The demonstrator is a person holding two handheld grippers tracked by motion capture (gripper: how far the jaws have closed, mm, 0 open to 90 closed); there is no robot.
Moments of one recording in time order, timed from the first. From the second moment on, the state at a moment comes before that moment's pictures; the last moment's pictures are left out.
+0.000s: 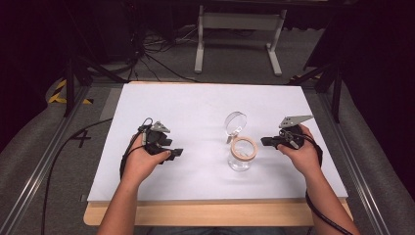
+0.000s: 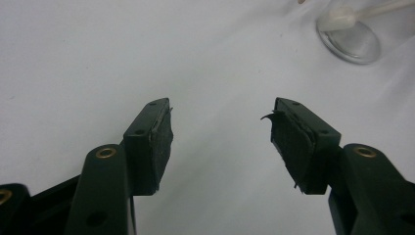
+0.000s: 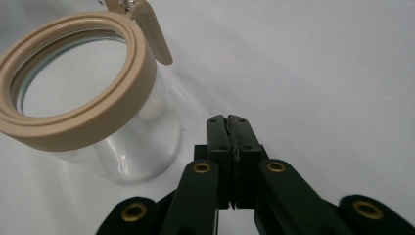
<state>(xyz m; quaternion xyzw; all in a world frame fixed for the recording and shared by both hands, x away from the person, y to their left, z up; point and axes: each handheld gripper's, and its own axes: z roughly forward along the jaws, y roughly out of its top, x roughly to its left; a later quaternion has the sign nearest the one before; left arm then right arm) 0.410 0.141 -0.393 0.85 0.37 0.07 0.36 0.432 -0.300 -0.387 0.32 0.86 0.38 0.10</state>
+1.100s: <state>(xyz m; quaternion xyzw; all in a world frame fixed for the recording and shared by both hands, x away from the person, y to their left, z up) 0.407 0.133 -0.386 0.85 0.35 0.06 0.38 0.431 -0.274 -0.411 0.29 0.89 0.35 0.05</state>
